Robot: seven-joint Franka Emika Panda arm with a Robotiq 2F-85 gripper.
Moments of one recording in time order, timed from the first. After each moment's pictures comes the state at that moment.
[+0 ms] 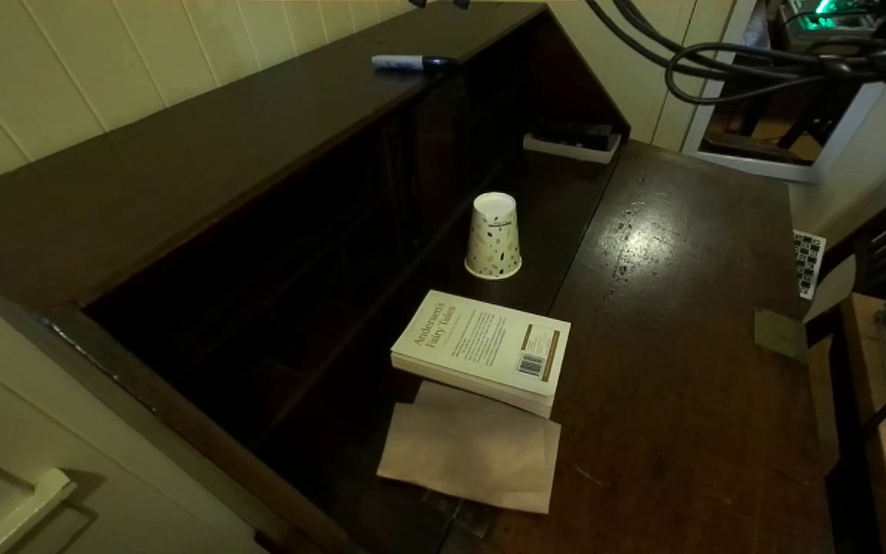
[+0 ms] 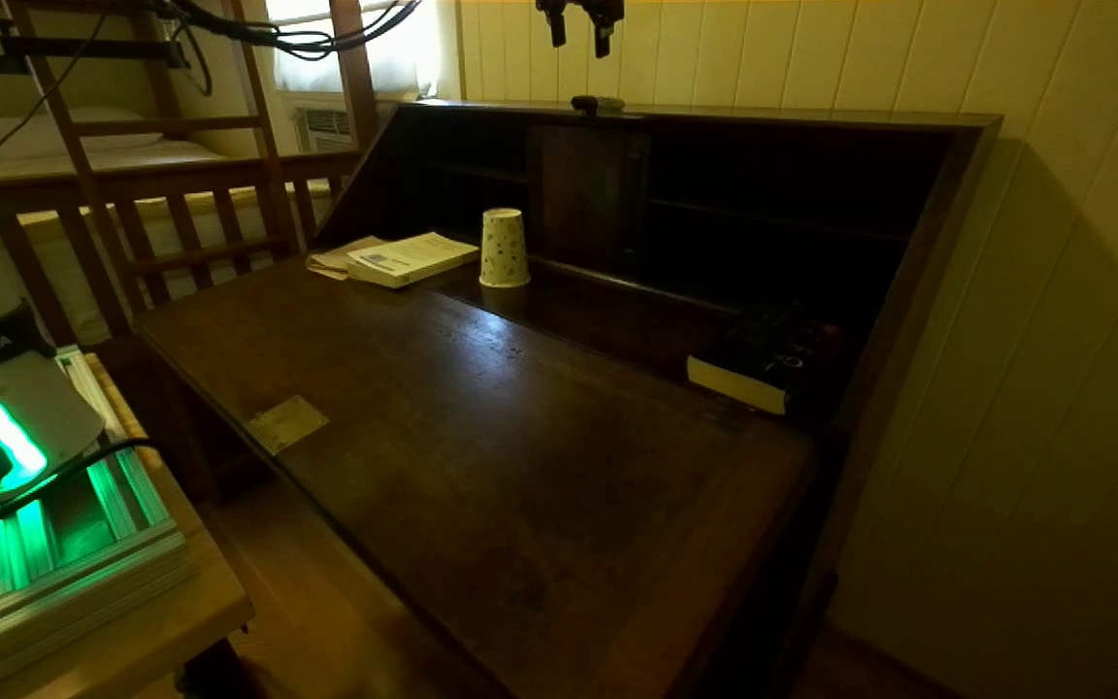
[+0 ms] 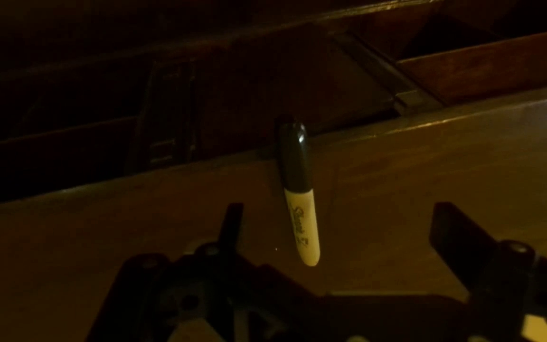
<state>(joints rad) -0.16 0.30 -0.06 -1.52 0.24 2.11 -0.17</state>
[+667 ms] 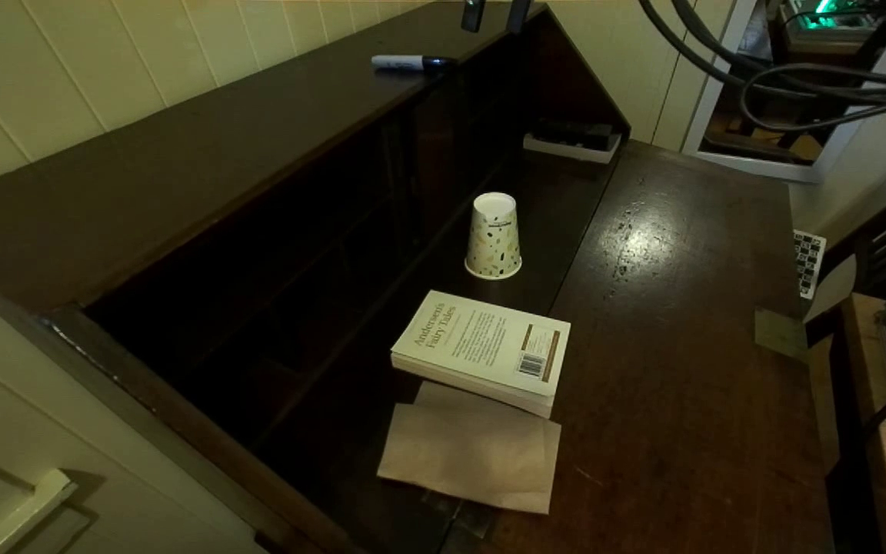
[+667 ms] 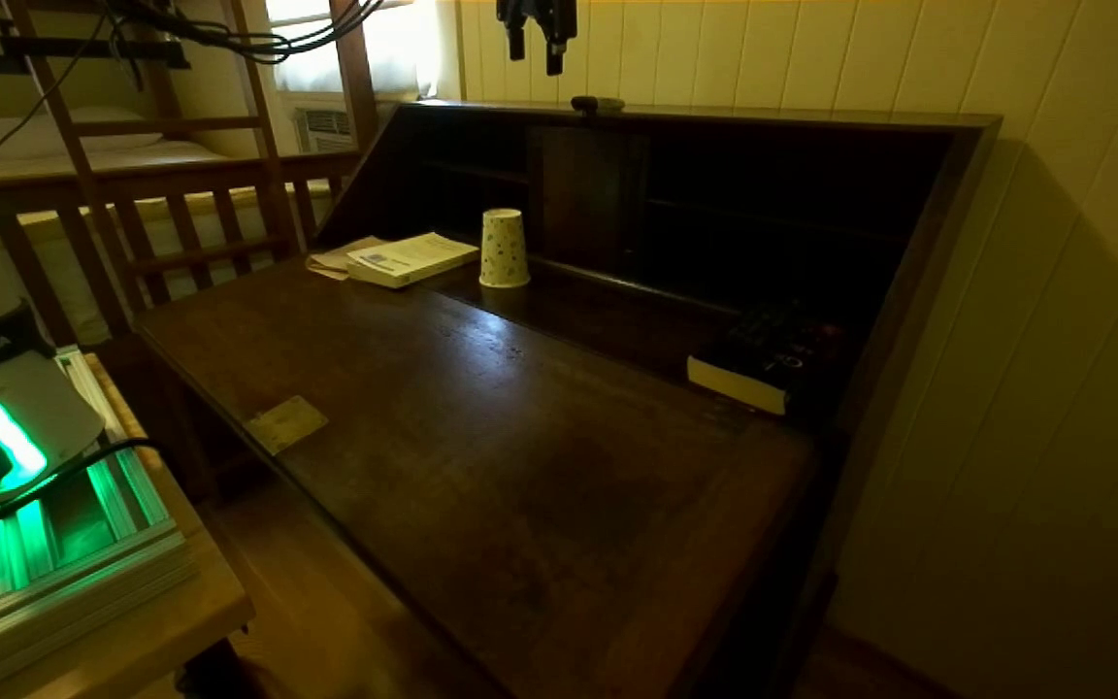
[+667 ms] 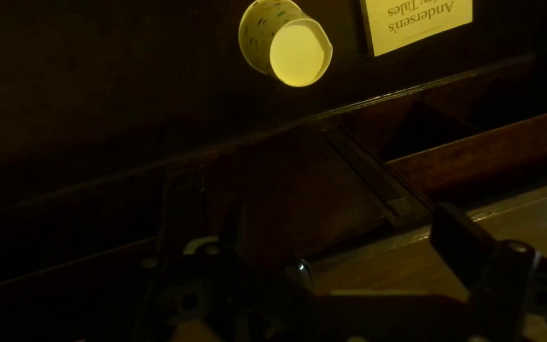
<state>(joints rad) -0.16 0.15 -0.07 -1.74 0.23 2.04 -0.10</state>
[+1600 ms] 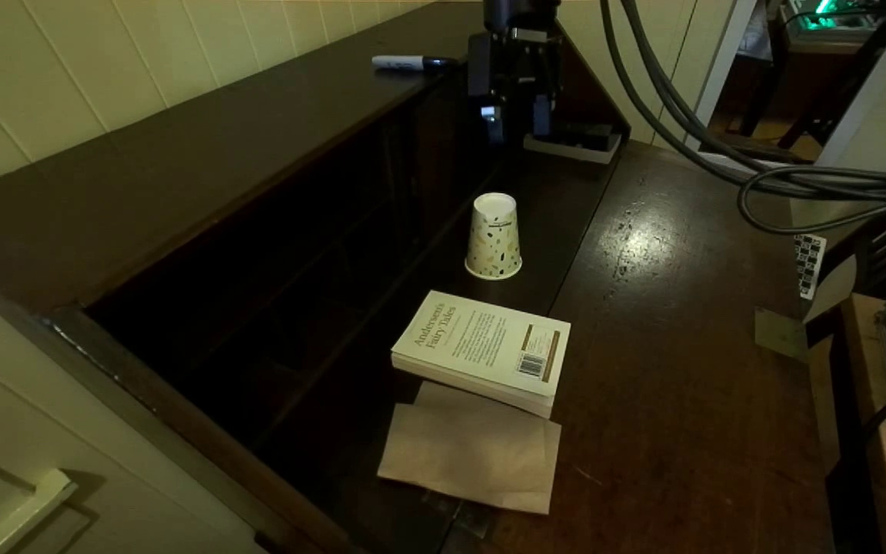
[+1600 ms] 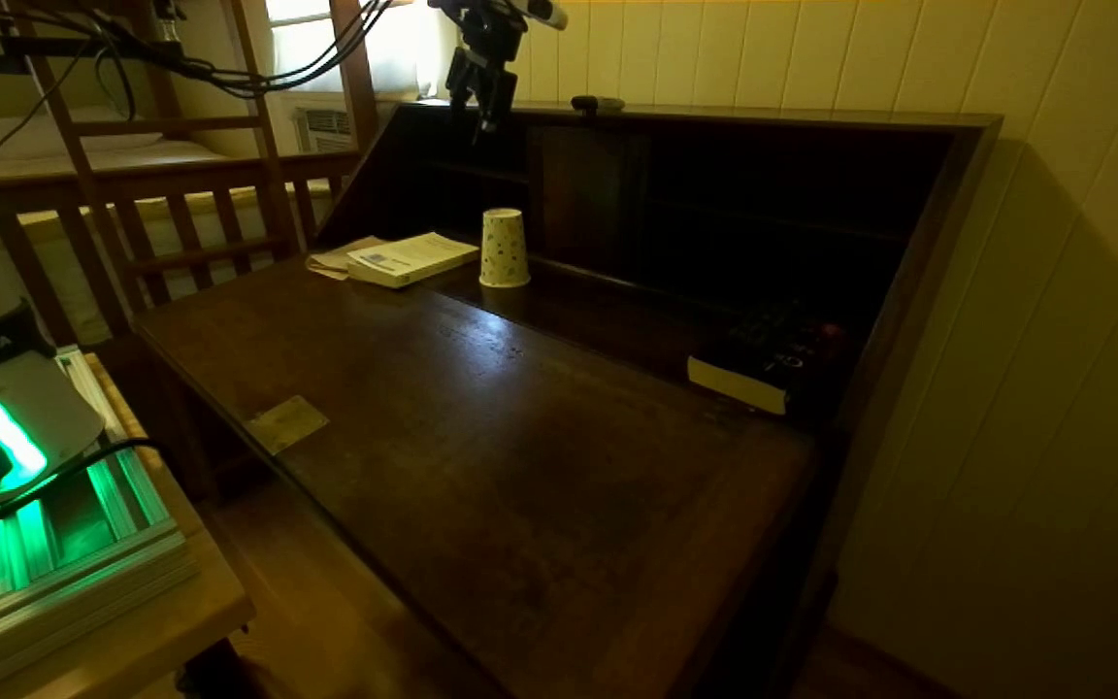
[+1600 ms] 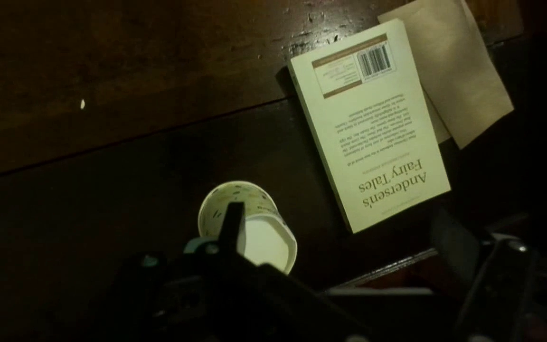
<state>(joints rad) -0.11 0.26 -0.05 -1.74 0.25 1.75 0.01</state>
